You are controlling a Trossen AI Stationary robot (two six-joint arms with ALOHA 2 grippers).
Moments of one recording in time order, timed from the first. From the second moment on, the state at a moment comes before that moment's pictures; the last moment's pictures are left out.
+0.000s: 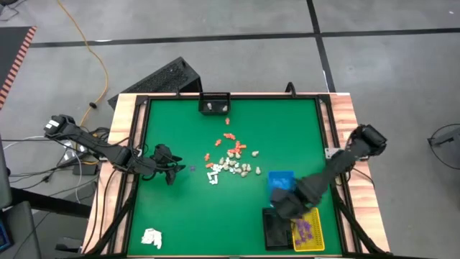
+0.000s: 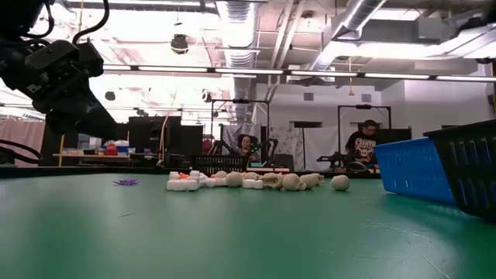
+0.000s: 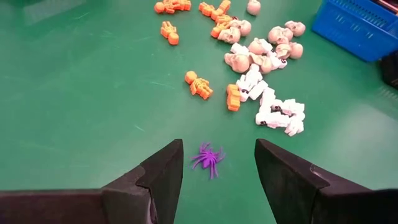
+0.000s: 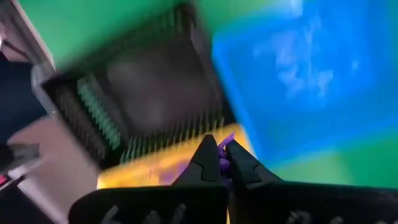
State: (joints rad) left arm -0.38 0.67 0.20 -0.12 -0.56 -0.74; right arm 0.69 1.61 1.37 -1.17 -0.06 1.11
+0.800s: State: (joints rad) left arm -0.38 0.67 0.20 -0.11 -0.59 -0.75; right arm 0.96 1.67 1.37 -1.17 -0.05 1.48
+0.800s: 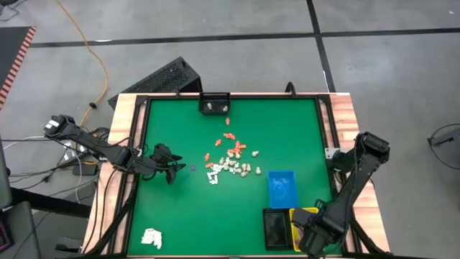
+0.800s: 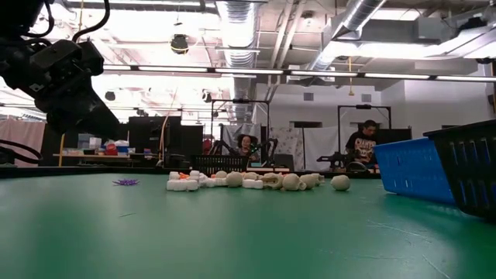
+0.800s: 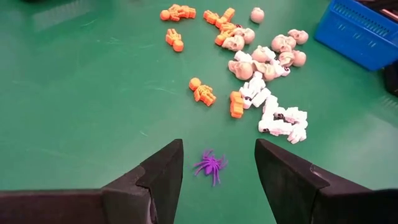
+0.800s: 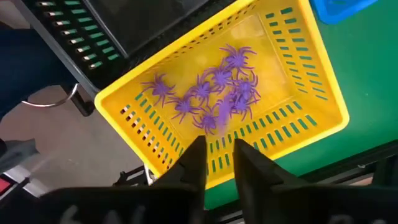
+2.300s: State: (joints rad) left arm -0.38 0.00 0.20 -0.42 -0.66 -0.50; right arm 0.12 2.07 1.44 0.34 0.18 -0.17
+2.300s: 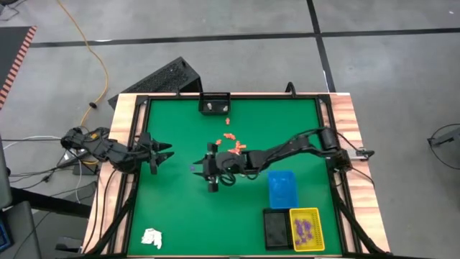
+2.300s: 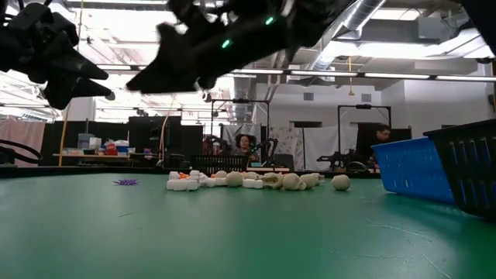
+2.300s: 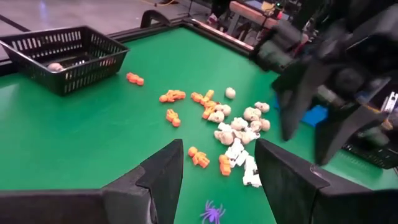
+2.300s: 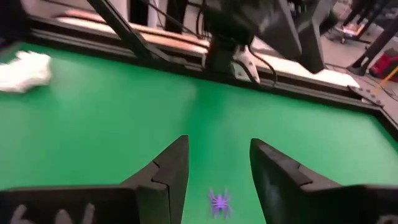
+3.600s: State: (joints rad) left arm -0.38 0.00 0.20 -0.46 -0.64 -0.56; right arm 0.02 2.45 1.82 -0.08 0.06 0.00
